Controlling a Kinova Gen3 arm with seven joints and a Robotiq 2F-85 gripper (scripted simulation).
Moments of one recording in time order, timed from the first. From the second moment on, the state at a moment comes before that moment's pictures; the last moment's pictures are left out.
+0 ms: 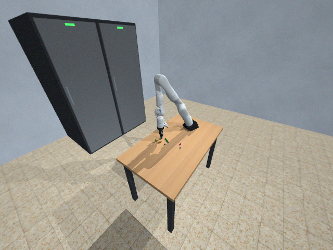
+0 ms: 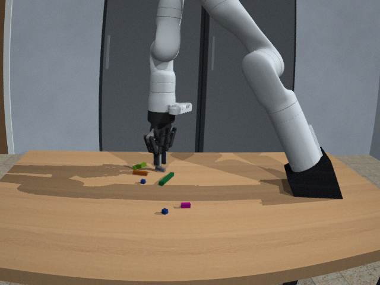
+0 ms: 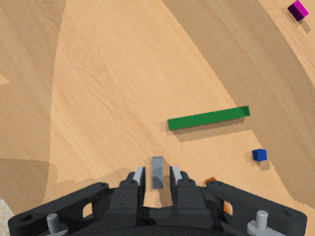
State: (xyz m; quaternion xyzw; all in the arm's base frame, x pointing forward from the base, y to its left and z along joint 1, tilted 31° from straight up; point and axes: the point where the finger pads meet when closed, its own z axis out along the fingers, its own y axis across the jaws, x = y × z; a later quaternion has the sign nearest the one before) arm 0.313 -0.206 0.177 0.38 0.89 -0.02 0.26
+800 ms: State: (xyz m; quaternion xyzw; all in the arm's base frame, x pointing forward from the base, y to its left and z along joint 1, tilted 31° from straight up) arm 0.313 -0.209 0.176 0.39 0.88 -0.02 0.26
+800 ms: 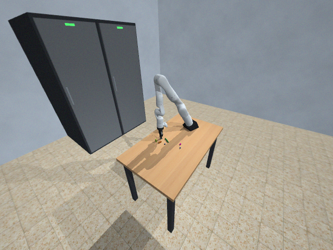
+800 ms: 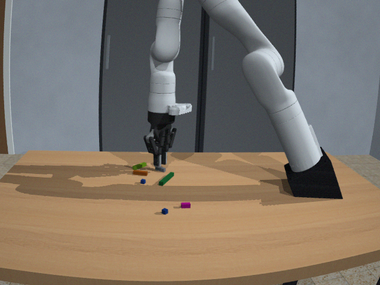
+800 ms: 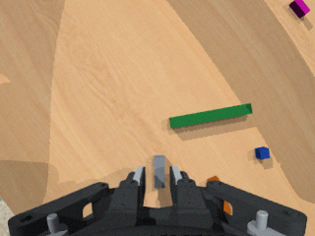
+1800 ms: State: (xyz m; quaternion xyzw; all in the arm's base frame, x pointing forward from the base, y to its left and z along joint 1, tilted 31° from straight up) arm 0.319 -0.214 0.165 0.39 0.88 -0.02 0.26
